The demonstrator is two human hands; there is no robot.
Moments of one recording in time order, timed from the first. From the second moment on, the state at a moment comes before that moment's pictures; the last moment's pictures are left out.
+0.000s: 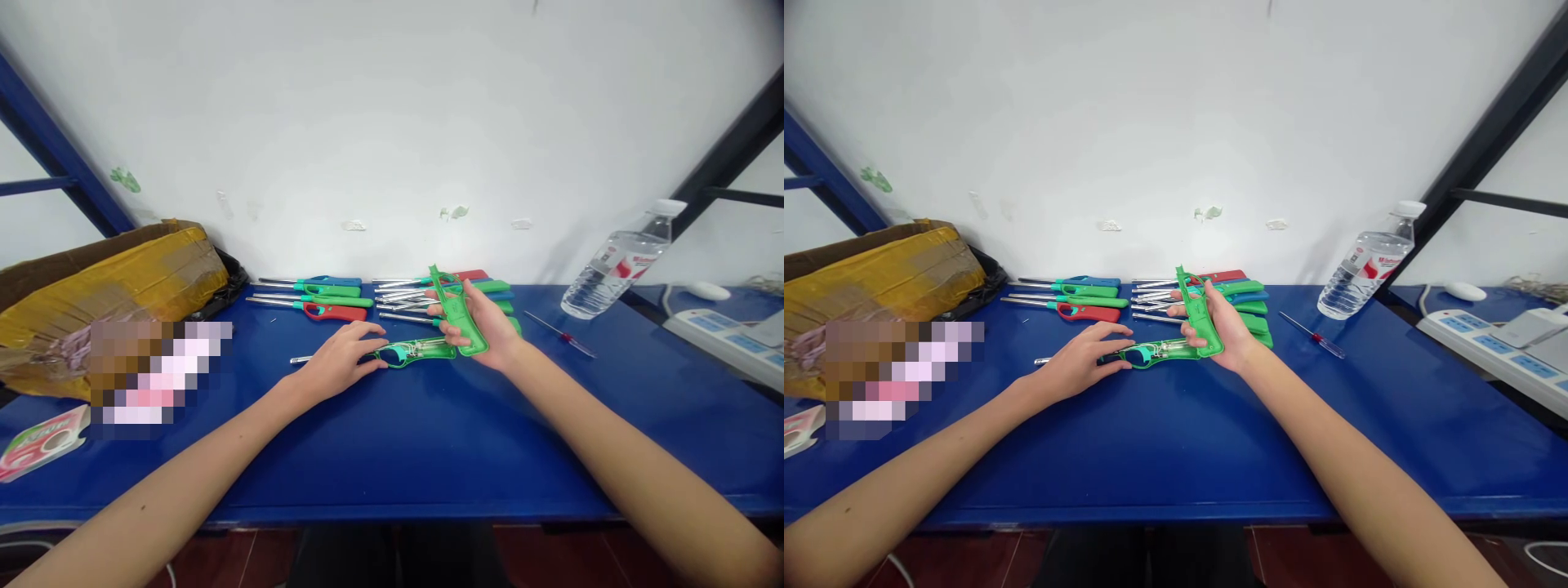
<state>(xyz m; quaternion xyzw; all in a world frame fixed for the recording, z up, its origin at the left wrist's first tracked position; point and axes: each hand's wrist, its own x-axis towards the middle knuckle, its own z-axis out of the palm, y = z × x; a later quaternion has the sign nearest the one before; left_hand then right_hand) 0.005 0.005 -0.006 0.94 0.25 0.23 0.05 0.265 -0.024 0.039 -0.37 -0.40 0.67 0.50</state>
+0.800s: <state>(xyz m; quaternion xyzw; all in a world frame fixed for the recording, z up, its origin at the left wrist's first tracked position) -0.007 0.012 0.001 0.94 0.27 0.20 0.07 0.263 -0.029 0.018 -0.47 -0.82 0.06 0.33</state>
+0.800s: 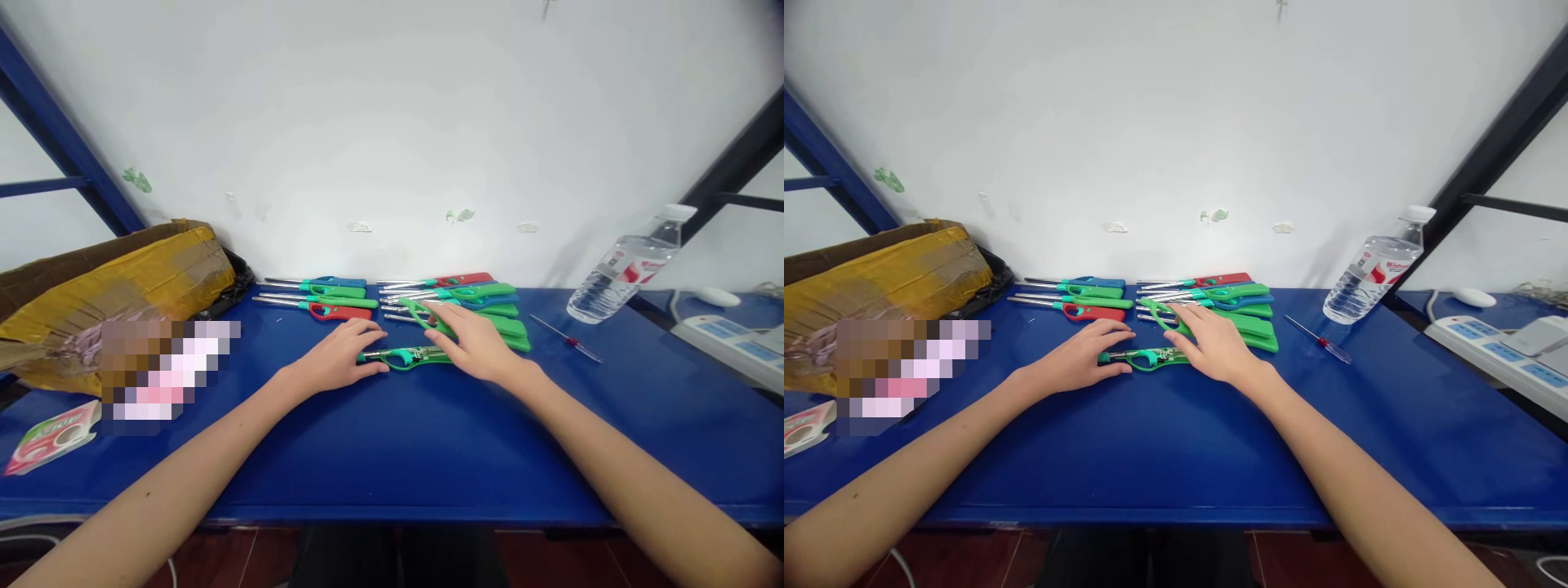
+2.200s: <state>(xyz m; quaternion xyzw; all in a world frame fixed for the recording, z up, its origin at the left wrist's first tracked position) -0.006 0.005 0.007 0.95 0.26 0.16 0.09 0.242 -0.032 -0.001 -0.36 -0.90 0.06 0.22</state>
